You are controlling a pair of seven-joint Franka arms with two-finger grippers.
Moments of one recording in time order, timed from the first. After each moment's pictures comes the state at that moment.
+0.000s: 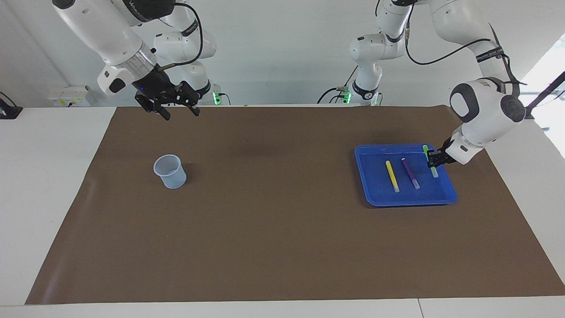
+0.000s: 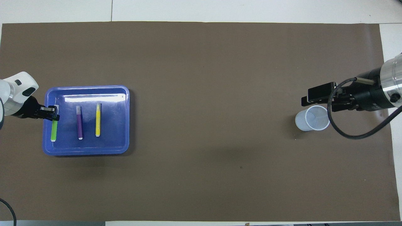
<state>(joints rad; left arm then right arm) 0.07 0.15 0.06 -1.96 -0.06 1.93 0.19 0.03 -0.06 0.03 -1.68 0.35 1.59 0.17</state>
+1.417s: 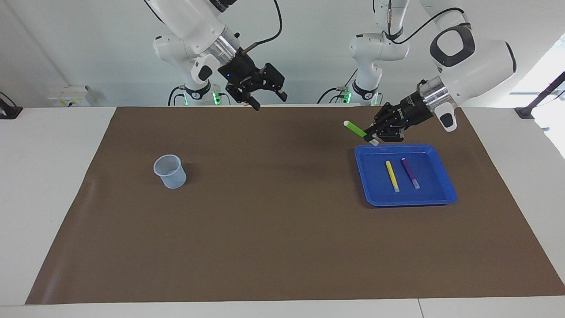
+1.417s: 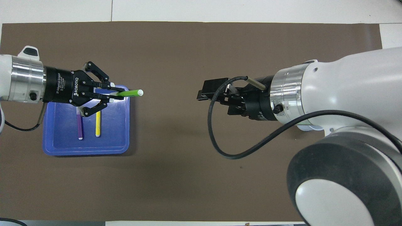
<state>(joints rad) -0.15 -0.02 0.00 -1.87 -0.81 1.83 -1.35 0.22 -0.04 0.21 -1.71 0.63 2.00 0.56</state>
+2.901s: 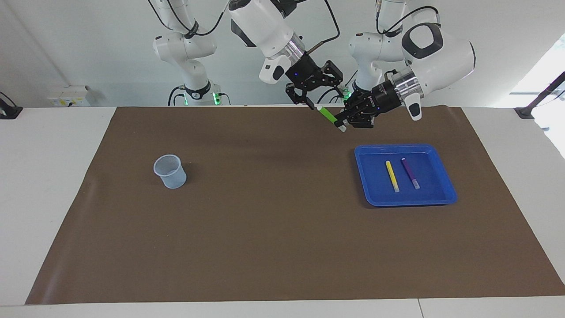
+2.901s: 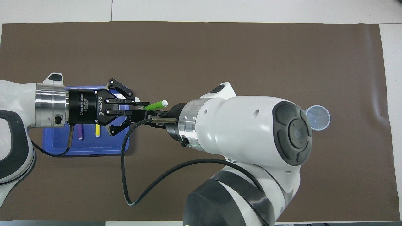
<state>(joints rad) -0.24 -0.16 0.00 -2.06 -1.02 1.95 -1.40 0.22 0.08 0.48 -1.70 0.47 2.29 0.60</state>
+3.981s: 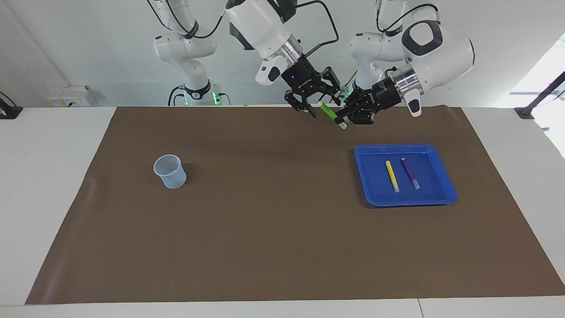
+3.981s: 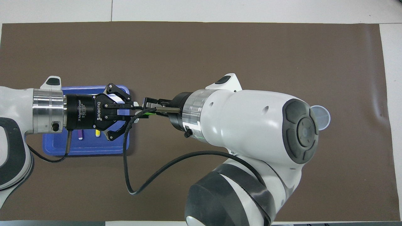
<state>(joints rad) -0.24 -0.19 0.00 -2.09 -1.02 1.95 -1.35 0.21 0.10 0.47 -1.69 0.45 2.35 0.61</state>
